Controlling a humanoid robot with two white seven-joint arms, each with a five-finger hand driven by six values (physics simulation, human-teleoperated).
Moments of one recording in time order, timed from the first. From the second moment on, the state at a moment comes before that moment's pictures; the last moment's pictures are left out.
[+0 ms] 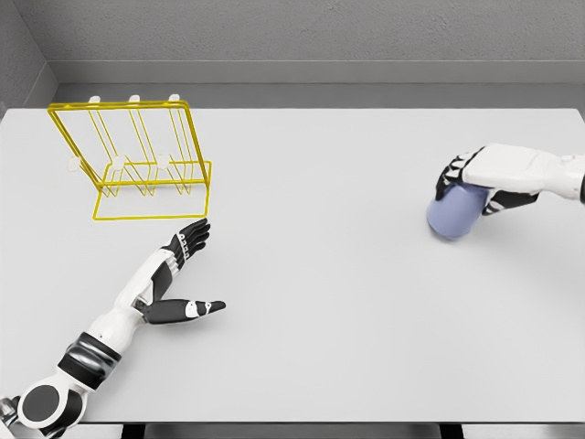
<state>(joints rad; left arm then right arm) 0.03 0.73 -0.71 -1.76 0.48 -0.35 0.20 -0.66 -0.93 0.63 -1.42 0.32 -0.61 0.55</state>
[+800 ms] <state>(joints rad) 0.03 0.74 -0.70 -1.76 0.48 -0.35 0.20 -0.69 -0.89 0.64 -1.60 0.27 -0.61 0.54</state>
